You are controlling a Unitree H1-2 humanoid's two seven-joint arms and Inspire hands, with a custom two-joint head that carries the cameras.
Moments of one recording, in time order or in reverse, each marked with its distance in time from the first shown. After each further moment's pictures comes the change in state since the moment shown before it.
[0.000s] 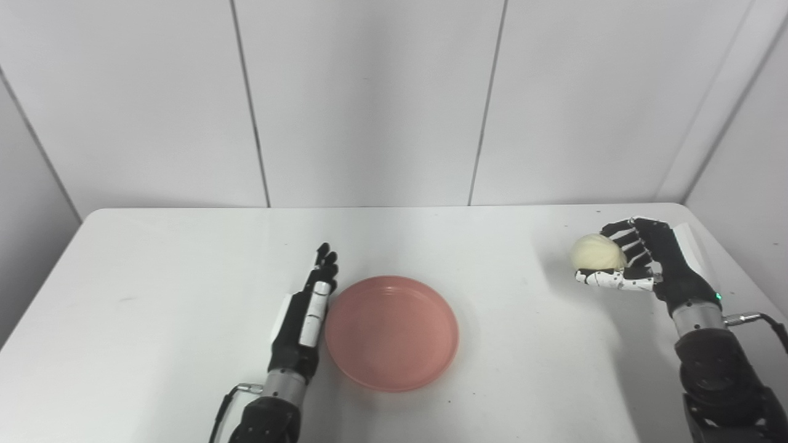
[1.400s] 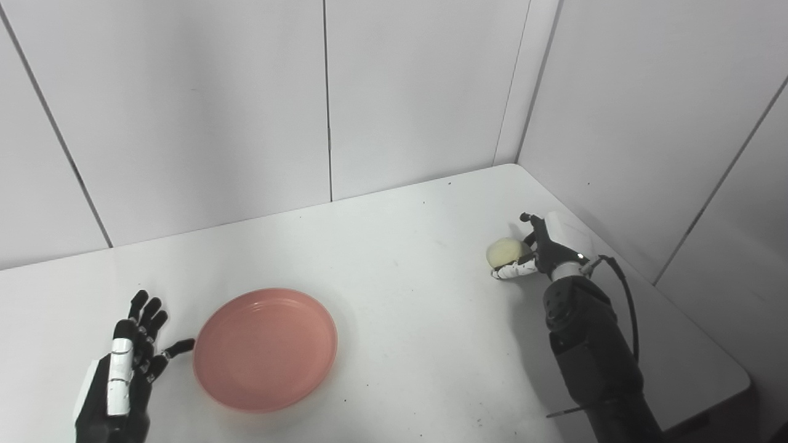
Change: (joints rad) left arm 0.035 0.167 0.072 -0.086 -0.198 0.102 -0.169; right arm -0.035 0.016 -0.130 0.233 -0.551 0.257 0.104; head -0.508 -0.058
